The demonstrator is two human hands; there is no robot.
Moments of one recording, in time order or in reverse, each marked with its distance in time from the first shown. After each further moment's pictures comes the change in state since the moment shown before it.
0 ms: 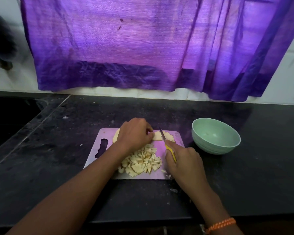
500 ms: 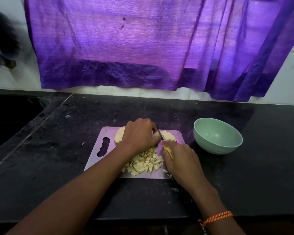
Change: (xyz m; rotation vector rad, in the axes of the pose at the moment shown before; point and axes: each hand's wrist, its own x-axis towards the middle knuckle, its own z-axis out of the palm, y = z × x) left_hand -0.002 0.011 0.007 0.064 -0.008 0.002; right_hand 0.009 -0.008 -0.002 0.003 -0.098 -0.016
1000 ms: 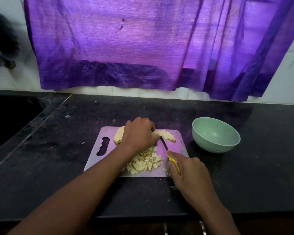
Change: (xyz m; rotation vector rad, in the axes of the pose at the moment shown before) left_hand 0.001 0.000 0.004 -0.005 0.031 -0.023; right_hand -0.043 0.015 -0.003 0.043 0.024 0.011
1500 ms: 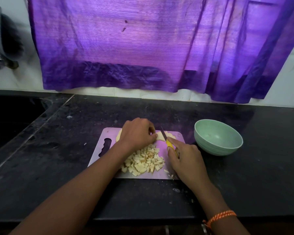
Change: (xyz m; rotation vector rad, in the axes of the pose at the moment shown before) left_hand 0.003 -0.015 -0.009 -0.063 -0.029 0.008; right_hand 0.045 -0.001 0.010 0.136 0.071 -0.012
